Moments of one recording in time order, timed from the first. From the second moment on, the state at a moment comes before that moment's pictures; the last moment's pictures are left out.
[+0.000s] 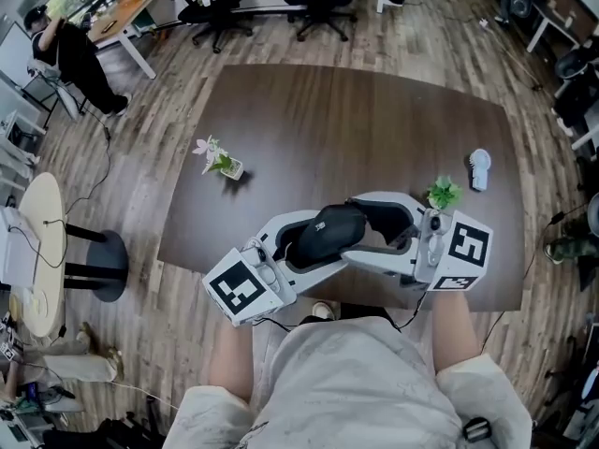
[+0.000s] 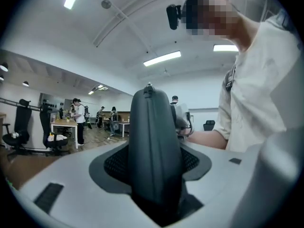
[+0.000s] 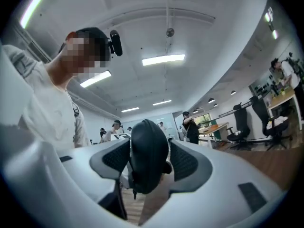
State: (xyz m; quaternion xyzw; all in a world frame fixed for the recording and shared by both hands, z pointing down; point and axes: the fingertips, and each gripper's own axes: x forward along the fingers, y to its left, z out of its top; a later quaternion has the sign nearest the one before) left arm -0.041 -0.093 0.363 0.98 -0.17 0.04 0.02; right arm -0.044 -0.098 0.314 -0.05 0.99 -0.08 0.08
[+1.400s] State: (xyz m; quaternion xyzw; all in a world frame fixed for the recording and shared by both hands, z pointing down) left arm -0.072 -0.132 0.373 0.95 -0.32 -0.02 0.00; right arm 0.047 -0.142 0.335 -0.23 0.97 -0.02 -0.01
